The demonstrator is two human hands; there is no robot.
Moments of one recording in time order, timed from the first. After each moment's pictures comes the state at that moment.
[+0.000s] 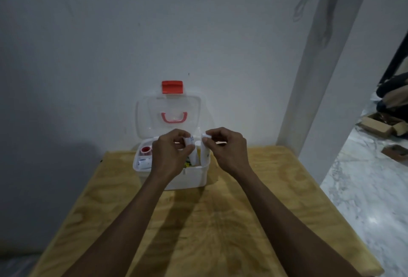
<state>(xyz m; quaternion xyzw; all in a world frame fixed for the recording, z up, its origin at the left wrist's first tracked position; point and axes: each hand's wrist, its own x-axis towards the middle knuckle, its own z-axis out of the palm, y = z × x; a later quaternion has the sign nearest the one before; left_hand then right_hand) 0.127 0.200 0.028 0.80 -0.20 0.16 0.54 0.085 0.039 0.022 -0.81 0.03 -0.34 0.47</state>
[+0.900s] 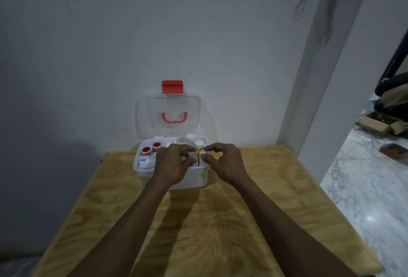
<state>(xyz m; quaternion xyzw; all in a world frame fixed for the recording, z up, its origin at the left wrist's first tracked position) 0.132 0.204 0.005 0.89 -0.23 0.08 0.39 0.083 0.043 -0.005 -0.87 0.08 -0.25 0.42</state>
